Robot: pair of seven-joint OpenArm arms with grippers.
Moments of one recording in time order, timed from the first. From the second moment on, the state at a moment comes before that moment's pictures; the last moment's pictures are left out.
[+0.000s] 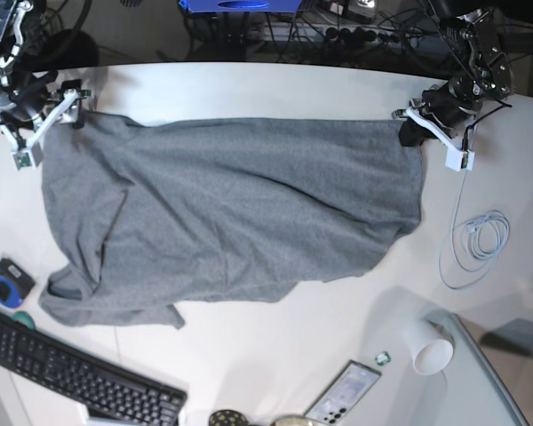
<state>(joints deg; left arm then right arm) 12.2 -8.3 -34.0 71.1 -17.5 -39.9 37.8 -19.9 3.1 30.2 95.8 9.6 33.5 -54.2</state>
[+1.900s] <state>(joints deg) 13.3 -8.4 -33.8 75.8 -15.5 -39.1 40.4 -16.1 2.9 42.4 83.2 22.9 33.6 -59.3</state>
